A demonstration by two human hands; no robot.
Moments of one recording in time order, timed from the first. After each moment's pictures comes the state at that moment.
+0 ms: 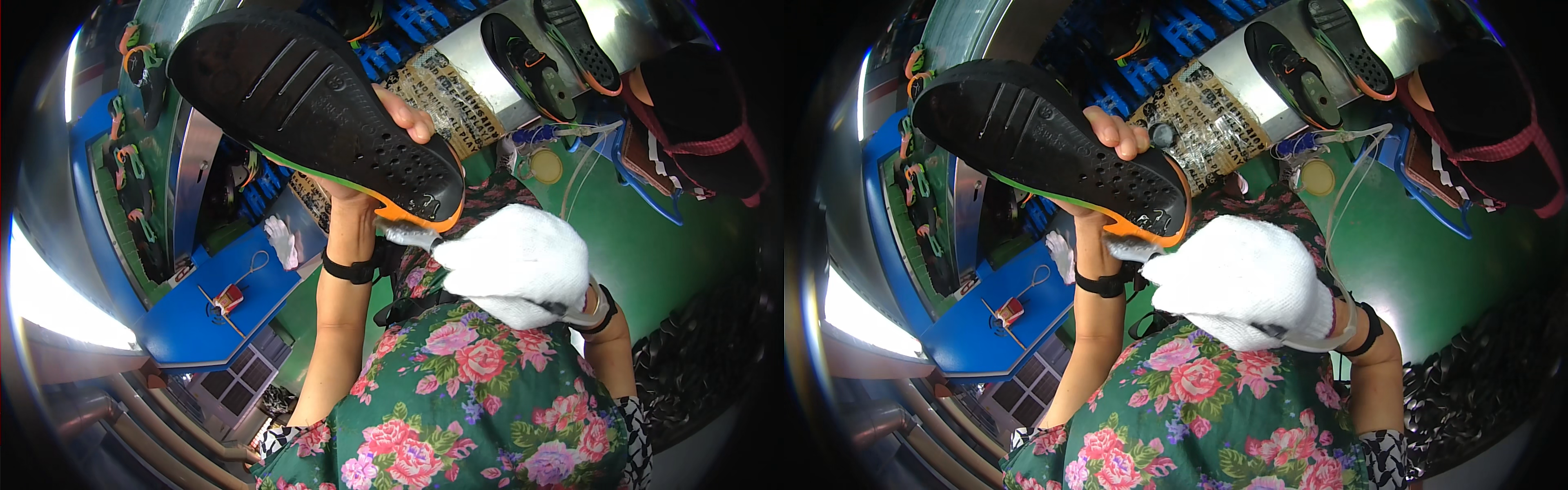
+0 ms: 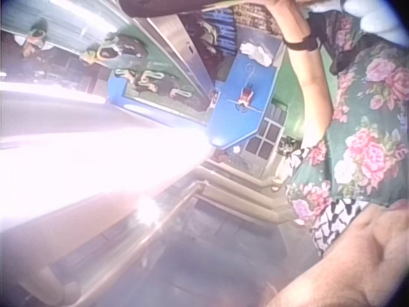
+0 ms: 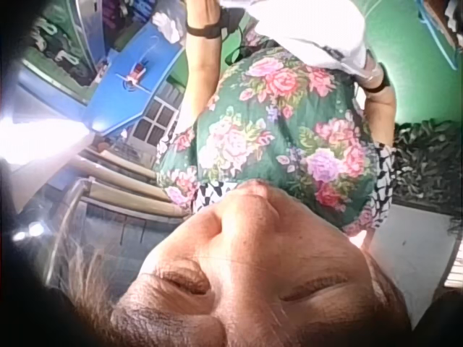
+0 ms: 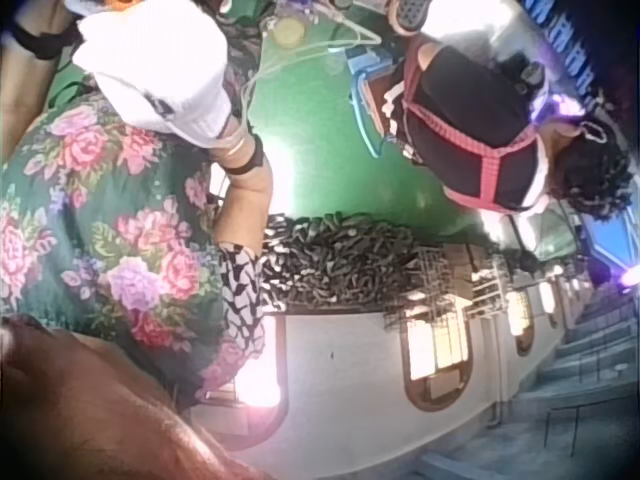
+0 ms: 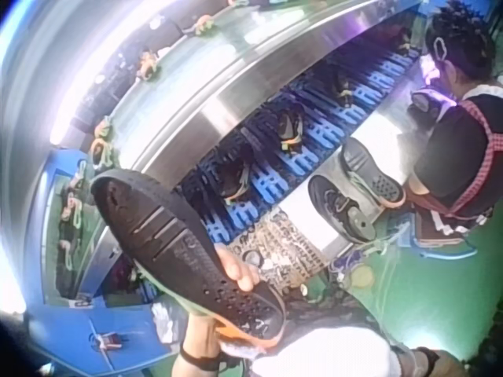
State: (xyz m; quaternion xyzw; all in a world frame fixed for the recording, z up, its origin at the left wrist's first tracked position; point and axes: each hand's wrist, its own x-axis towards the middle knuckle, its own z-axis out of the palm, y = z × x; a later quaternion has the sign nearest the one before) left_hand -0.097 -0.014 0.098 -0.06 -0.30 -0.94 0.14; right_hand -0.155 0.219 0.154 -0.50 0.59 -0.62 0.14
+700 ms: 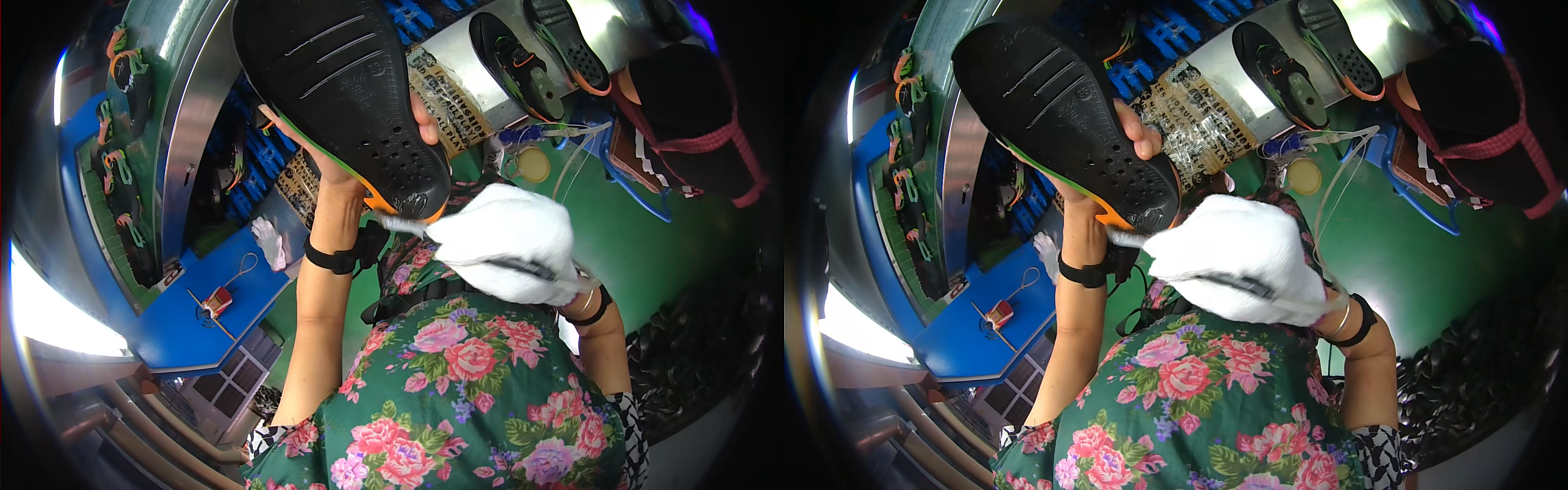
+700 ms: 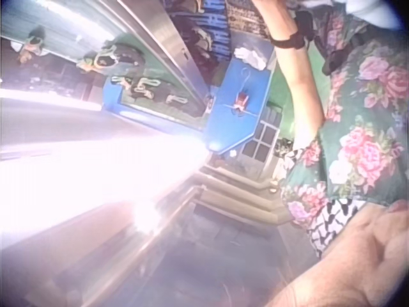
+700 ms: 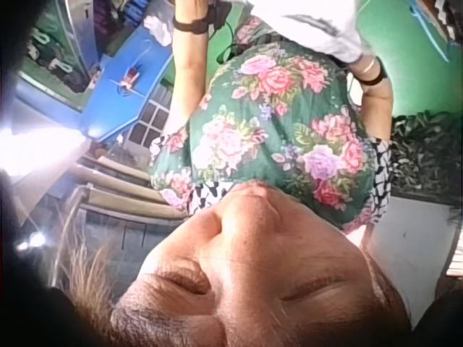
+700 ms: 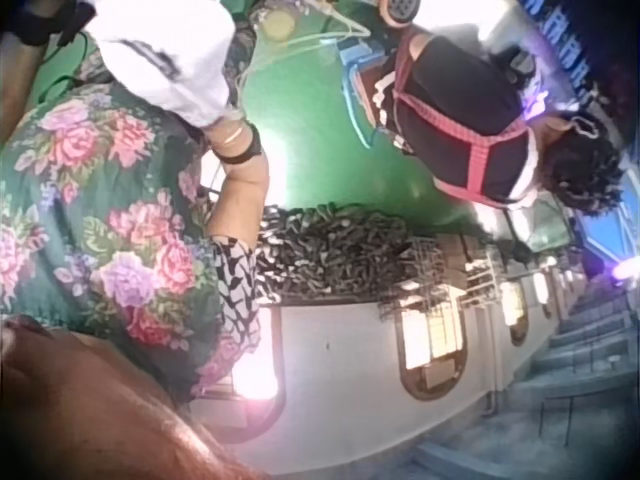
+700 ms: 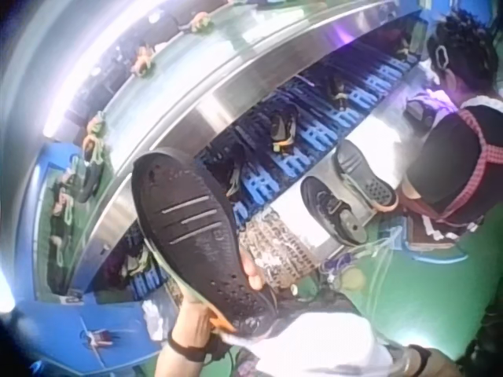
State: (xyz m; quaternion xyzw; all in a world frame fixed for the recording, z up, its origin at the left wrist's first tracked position) left_hand -0.105 -0.024 0.086 -0.01 -0.29 -0.96 0.03; right_hand -0.170 0.215 0.142 -0.44 0.56 -0.65 0.25
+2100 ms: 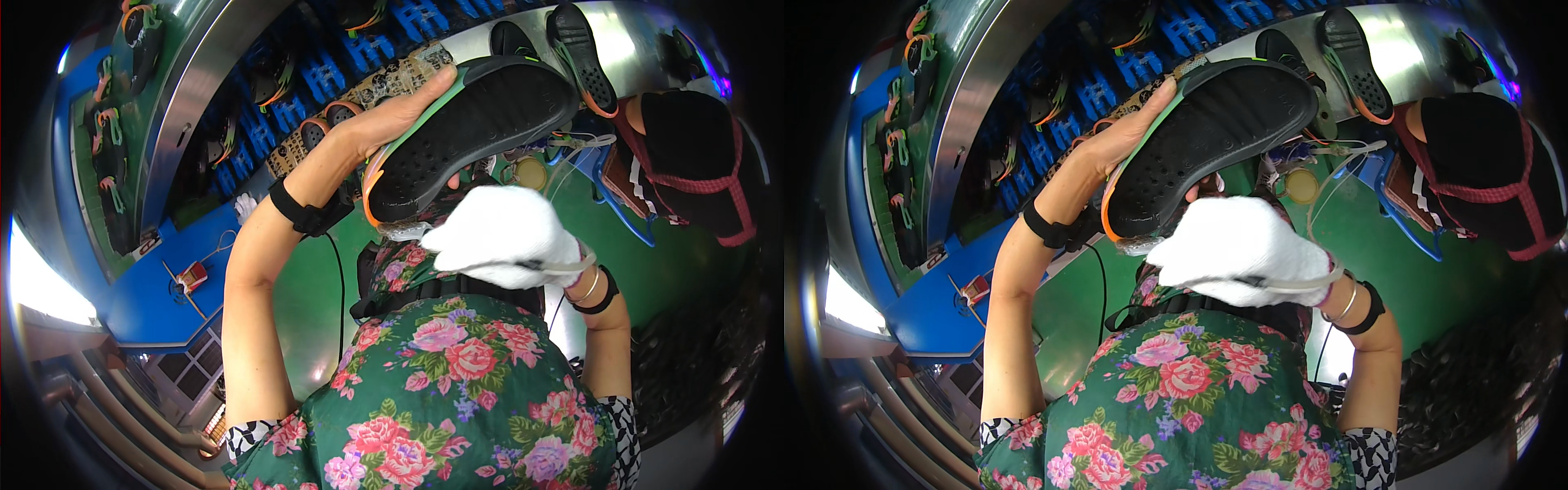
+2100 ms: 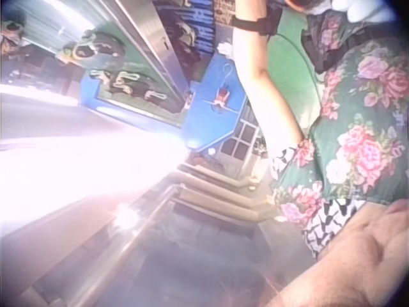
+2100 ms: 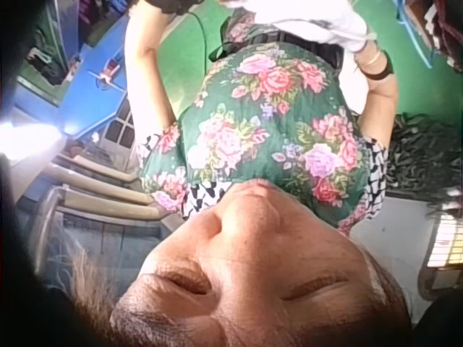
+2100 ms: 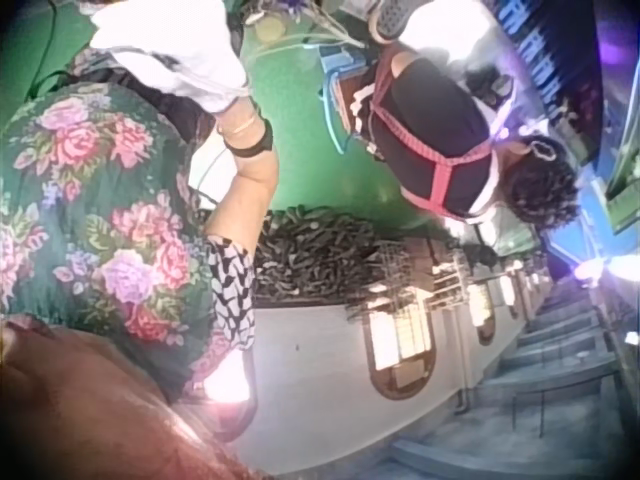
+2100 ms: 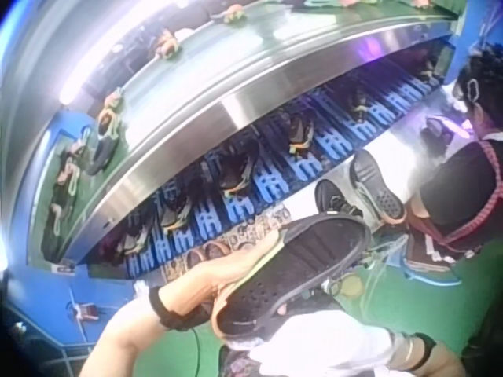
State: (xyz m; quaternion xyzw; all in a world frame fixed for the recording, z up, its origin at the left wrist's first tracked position) left_hand -0.126 -0.028 0.088 0.23 -0.44 -0.81 -0.32; right_hand -0.188 0.207 0.111 -0.63 0.47 -0.58 0.22
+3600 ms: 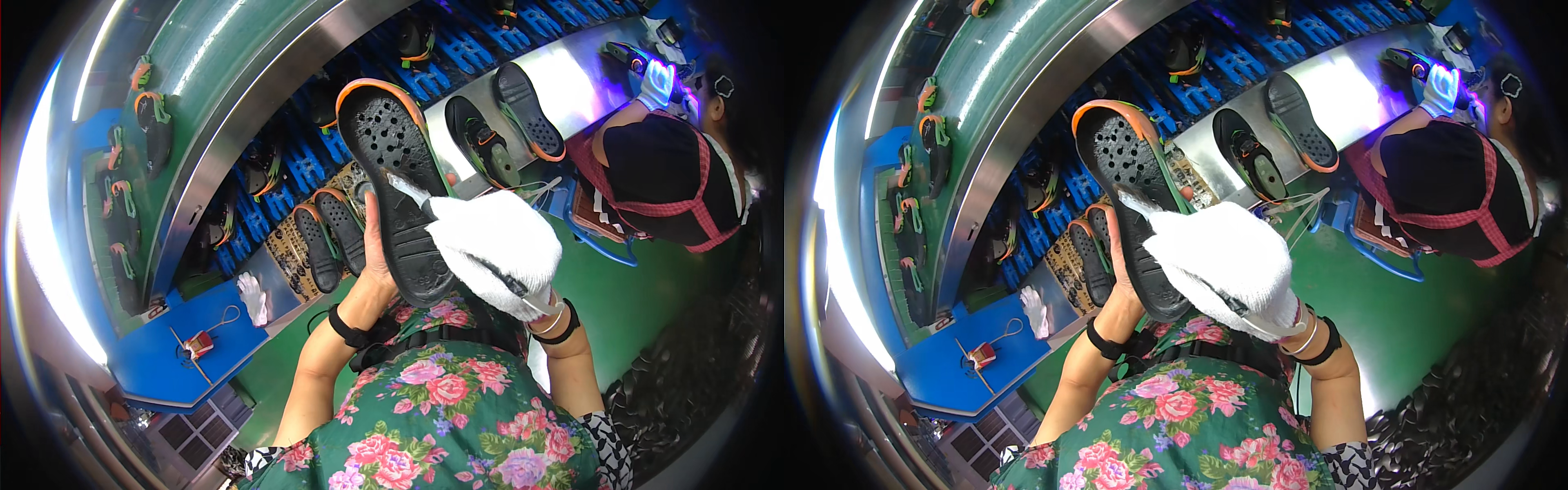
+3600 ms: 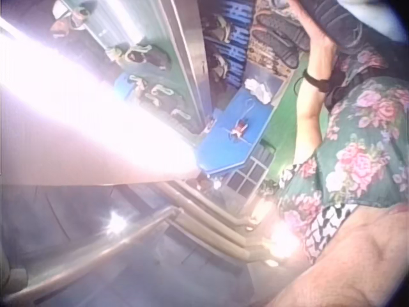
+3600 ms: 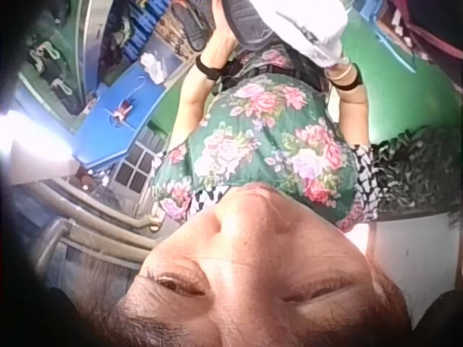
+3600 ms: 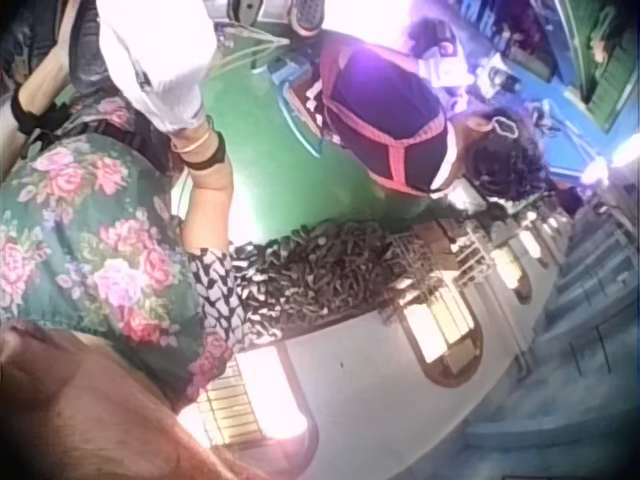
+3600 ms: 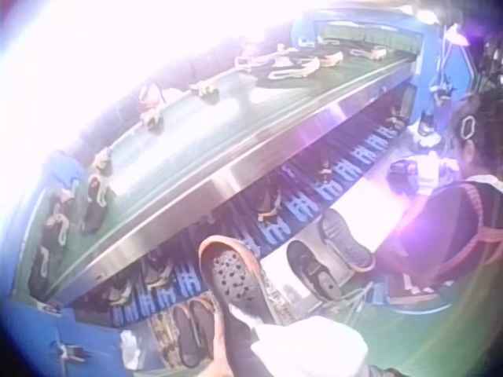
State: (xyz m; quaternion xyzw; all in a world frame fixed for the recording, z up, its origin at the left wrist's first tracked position) left_hand -0.109 0.062 0.083 0.07 0.05 -1.00 0.01; right_hand -0.231 0.217 0.170 -0.50 0.67 -0.55 0.03
